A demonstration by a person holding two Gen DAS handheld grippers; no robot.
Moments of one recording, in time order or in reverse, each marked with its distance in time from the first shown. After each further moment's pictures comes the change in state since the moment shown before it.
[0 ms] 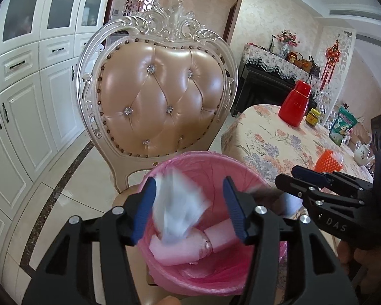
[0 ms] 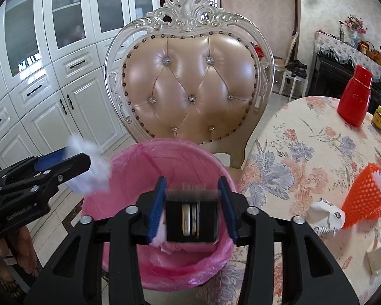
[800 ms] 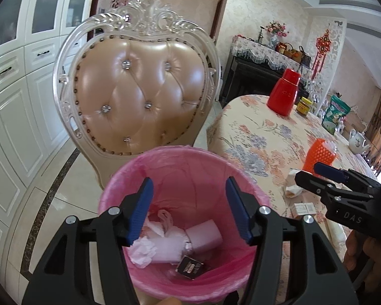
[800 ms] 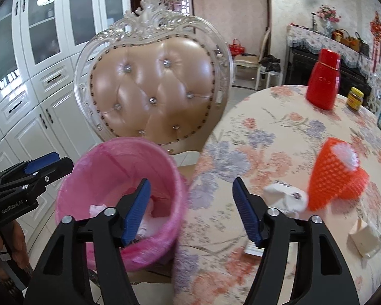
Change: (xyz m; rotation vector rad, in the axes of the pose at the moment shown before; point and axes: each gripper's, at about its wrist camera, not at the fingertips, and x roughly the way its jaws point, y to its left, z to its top) left arm 0.021 -0.044 -0.003 0.058 0.034 -0.049; right arm -0.031 -0.066 -0.027 0.108 -0.032 -0.117
